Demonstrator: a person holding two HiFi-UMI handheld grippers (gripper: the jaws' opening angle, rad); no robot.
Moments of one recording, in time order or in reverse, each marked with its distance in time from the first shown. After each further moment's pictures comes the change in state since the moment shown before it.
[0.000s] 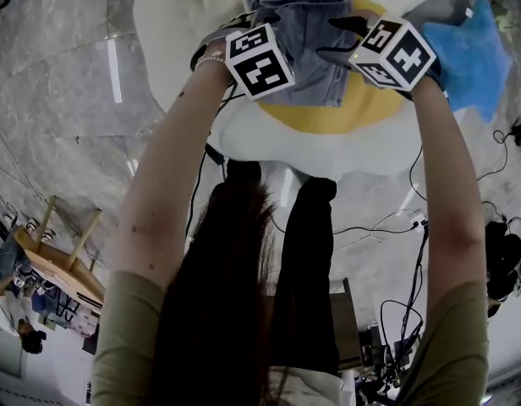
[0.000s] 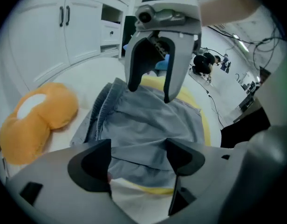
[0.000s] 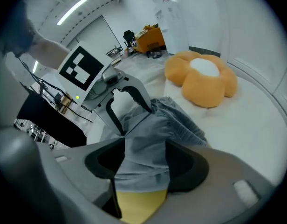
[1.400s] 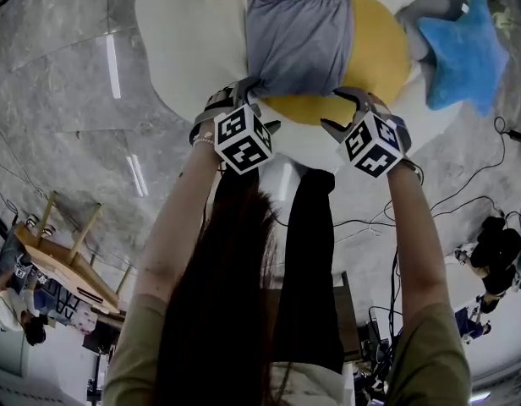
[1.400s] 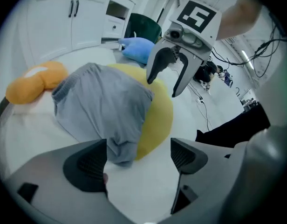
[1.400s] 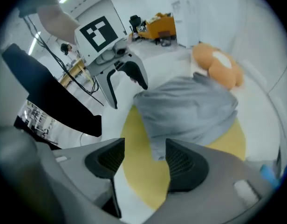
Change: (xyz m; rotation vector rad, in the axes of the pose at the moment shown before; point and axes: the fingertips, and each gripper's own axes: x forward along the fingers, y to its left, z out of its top) left arm -0.021 -0.135 -0.068 -0.171 0.033 -0.074; right arm 0.010 0.135 -0.097 -0.066 0.127 -0.072
